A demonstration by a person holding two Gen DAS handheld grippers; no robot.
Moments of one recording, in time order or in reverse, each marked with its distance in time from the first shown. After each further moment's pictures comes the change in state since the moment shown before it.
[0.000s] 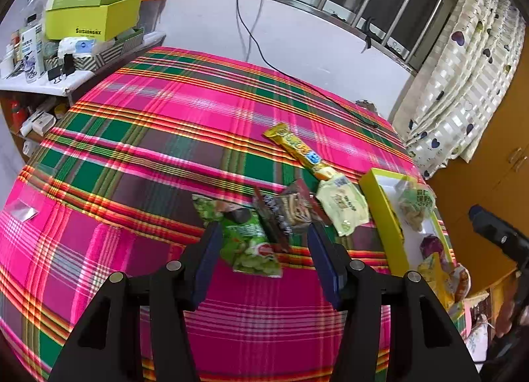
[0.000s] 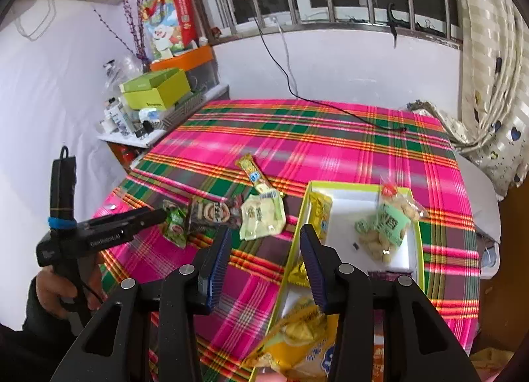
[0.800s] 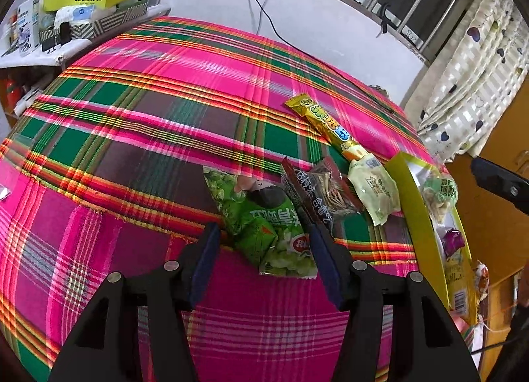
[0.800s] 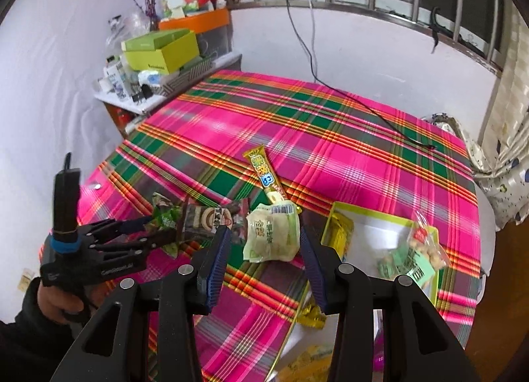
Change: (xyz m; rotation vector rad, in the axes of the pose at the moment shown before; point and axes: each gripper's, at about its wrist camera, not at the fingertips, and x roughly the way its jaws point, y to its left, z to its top) left arm 0.042 0.020 -0.013 -0.030 0.068 -0.008; right arm 0.075 0.028 0.044 -0.142 0.167 -0.028
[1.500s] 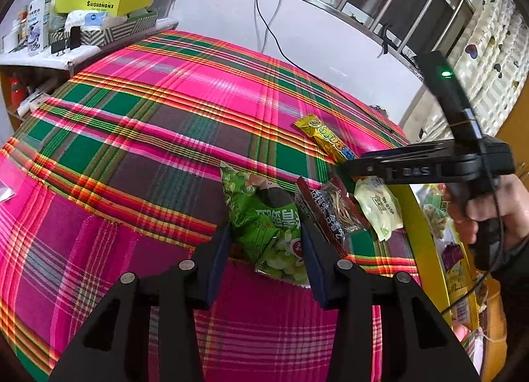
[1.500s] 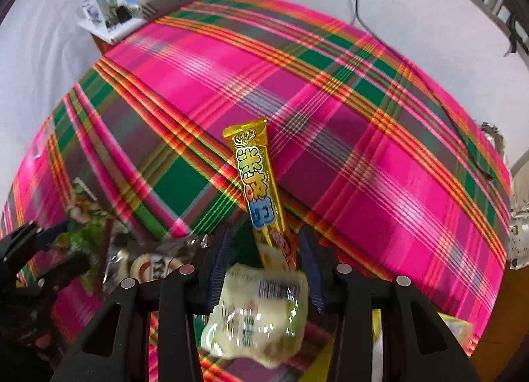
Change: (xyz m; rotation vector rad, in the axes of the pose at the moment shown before) left arm -0.005 0.015 0.000 -0.031 -0.083 -0.021; right arm 0.161 -0.001 0.052 -0.150 0.317 -0.027
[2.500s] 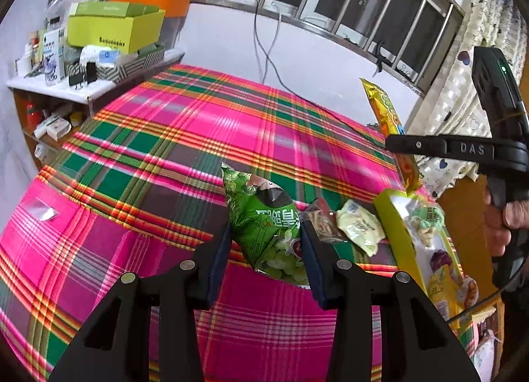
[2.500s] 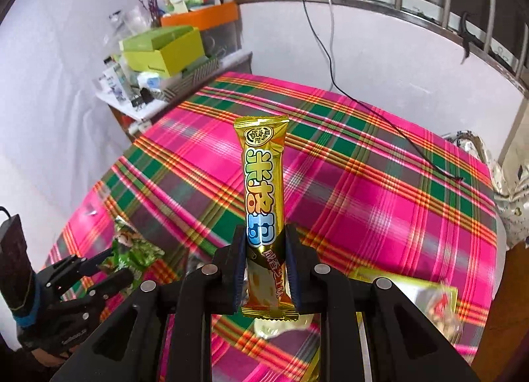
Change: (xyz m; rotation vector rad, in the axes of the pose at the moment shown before) left arm -0.055 -0.023 0.006 0.042 -0.098 0.057; right arm -0.127 0.003 -0.037 0.141 -0.313 0.075
